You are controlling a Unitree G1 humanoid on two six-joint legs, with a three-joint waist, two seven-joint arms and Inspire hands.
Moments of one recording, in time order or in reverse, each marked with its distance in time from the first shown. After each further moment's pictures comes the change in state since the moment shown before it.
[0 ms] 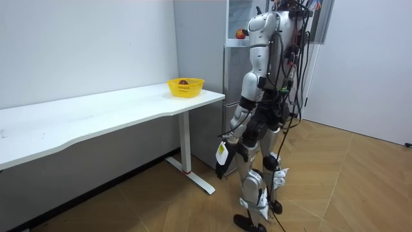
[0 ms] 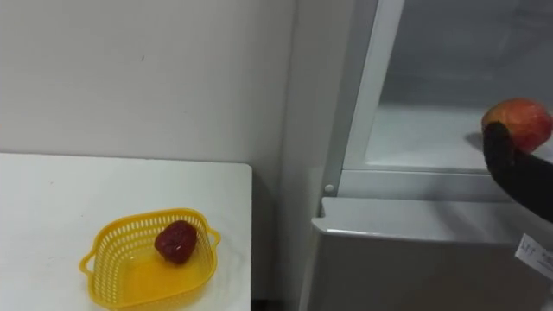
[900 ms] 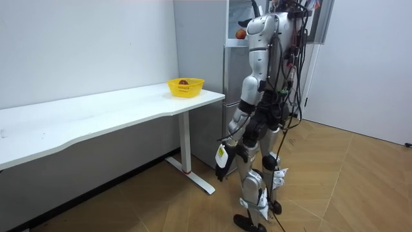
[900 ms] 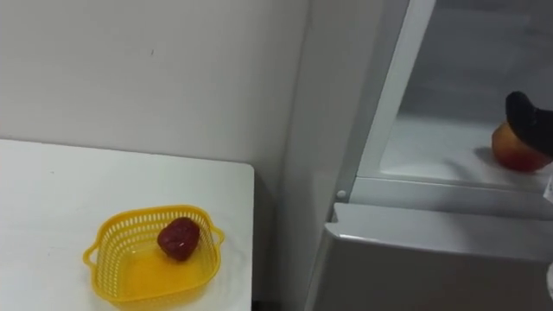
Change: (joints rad) left arm 0.004 0.032 0.057 -0.032 0.010 0.016 -0.040; right arm -0.229 -0.205 -0.001 0.240 0.123 0.060 0.090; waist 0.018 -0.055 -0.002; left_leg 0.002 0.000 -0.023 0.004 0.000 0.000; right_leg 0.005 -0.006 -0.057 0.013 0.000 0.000
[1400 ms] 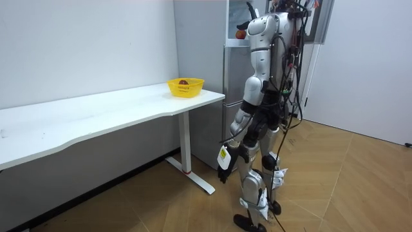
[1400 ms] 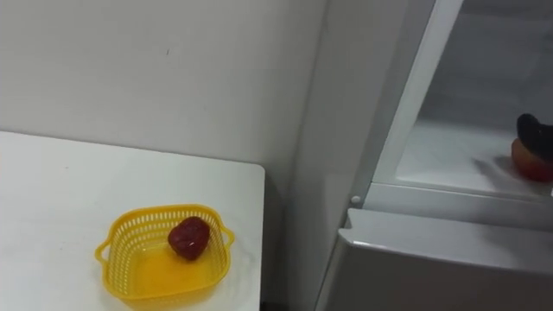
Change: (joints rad) left arm 0.030 -0.001 0.019 -0.038 0.001 0.020 -0.022; right arm -0.052 -0.043 0.005 0.161 0.000 0.056 0.076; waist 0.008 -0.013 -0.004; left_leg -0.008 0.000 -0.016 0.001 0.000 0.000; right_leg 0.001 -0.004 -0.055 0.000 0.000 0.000
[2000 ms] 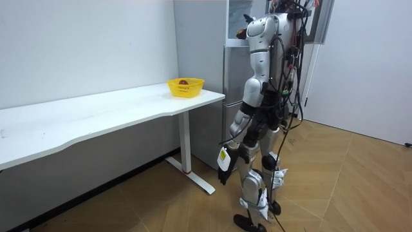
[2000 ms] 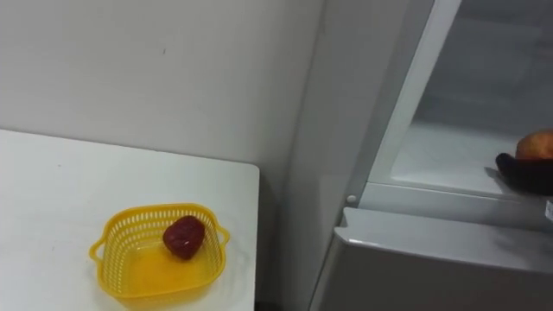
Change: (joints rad) left arm 0.012 0.021 0.000 -0.015 -0.001 0.018 -0.005; right arm -0.001 -0.001 0.000 0.102 0.137 0.043 0.188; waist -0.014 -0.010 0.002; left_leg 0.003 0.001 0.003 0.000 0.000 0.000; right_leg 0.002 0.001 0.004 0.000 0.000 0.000
